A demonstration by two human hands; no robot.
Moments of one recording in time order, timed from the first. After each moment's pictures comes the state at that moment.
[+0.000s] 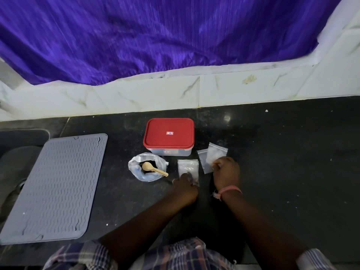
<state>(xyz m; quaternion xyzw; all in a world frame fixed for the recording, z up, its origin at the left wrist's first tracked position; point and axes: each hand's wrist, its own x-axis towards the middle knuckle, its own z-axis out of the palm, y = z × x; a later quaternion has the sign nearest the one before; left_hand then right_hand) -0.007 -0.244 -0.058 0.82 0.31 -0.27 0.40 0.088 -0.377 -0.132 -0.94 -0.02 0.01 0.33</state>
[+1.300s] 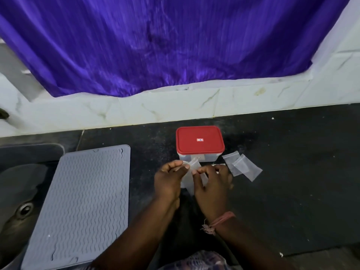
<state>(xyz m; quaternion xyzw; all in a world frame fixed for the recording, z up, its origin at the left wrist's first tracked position) -0.052 -0.090 -0.014 0.55 0.35 0.04 0.76 -0.052 -0.205 -0.032 -0.92 0.00 -0.11 0.37</state>
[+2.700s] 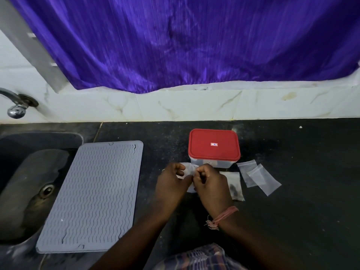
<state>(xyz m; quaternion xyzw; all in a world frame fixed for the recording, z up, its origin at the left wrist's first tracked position) -0.053 -0.068 -0.010 0.82 0.30 0.00 0.49 -0.013 -0.195 -0.030 -0.88 -0.13 0.04 0.46</state>
